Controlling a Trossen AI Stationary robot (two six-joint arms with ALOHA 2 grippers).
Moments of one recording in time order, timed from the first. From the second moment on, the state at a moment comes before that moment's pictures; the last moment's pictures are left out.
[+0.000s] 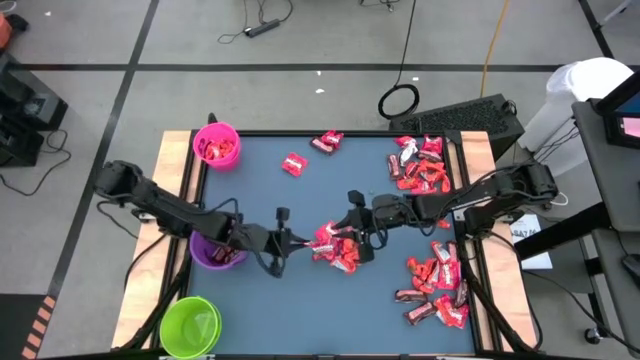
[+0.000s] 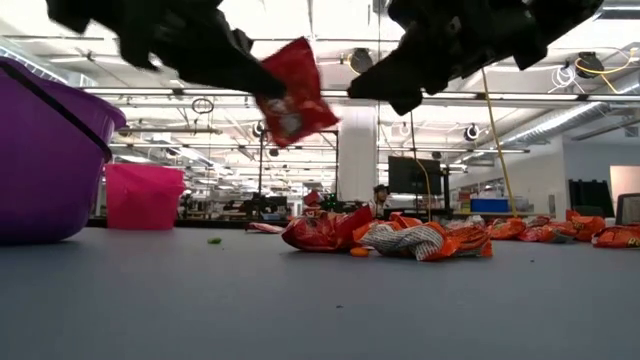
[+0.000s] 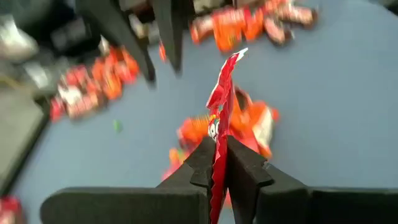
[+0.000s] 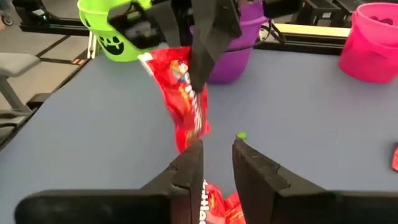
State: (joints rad) left arm -0.33 1.41 0.70 0.22 -0.32 0.19; right arm 0.09 1.46 0.74 0.34 -0.05 0.01
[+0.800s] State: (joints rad) left arm -0.60 1.27 1.10 -0.88 0.36 -1.03; right arm 0.09 1.46 0.74 0.29 -0.05 0.00
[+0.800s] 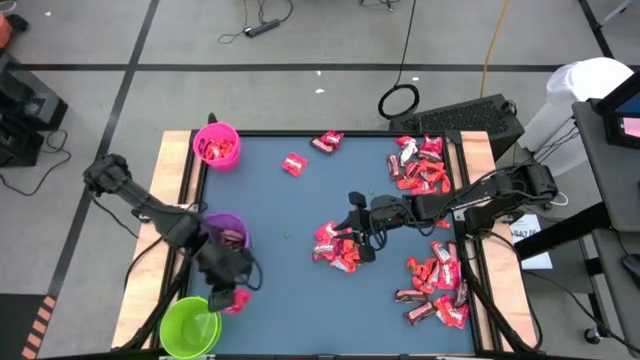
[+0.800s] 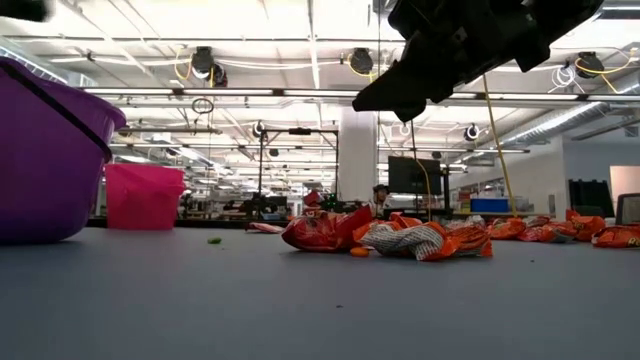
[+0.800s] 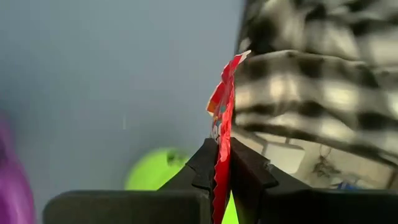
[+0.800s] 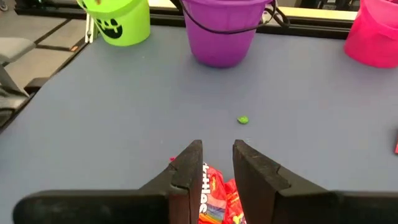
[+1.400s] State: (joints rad) left arm -1.04 1.28 1.10 -0.91 0.07 -1.72; right arm 0.04 1.46 0.74 0.29 -0.05 -0.19
